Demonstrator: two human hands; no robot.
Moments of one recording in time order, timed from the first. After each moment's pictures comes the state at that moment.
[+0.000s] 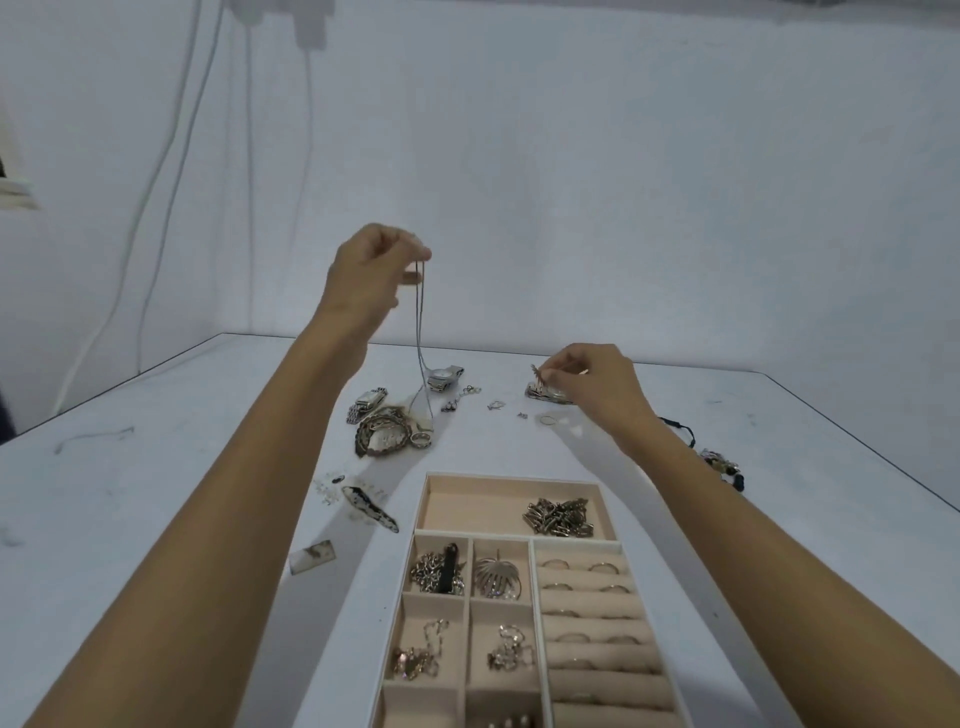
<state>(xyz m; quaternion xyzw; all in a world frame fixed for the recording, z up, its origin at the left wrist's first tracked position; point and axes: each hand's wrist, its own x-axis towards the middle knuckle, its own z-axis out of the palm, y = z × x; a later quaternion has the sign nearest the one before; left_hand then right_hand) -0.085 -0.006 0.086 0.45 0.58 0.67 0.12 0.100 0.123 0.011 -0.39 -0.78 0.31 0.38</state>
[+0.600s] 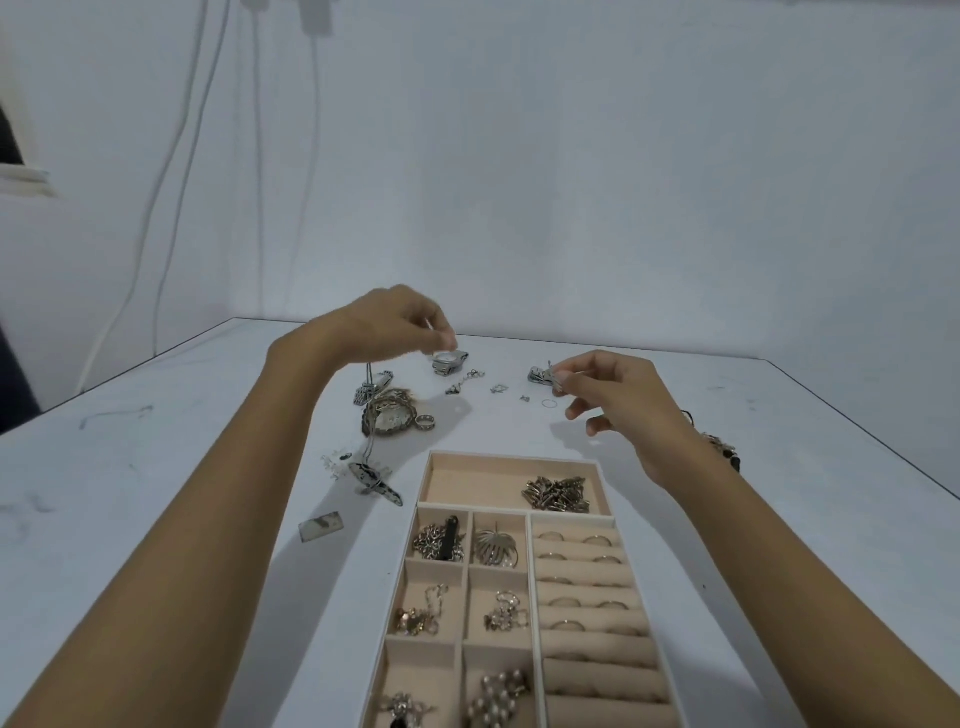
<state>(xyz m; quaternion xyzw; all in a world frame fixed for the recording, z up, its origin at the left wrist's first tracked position) -0.091 -0.021 0.070 0.63 0.73 0.26 0.11 0.136 0.075 0.013 -0.33 -0.71 0.49 0.38</state>
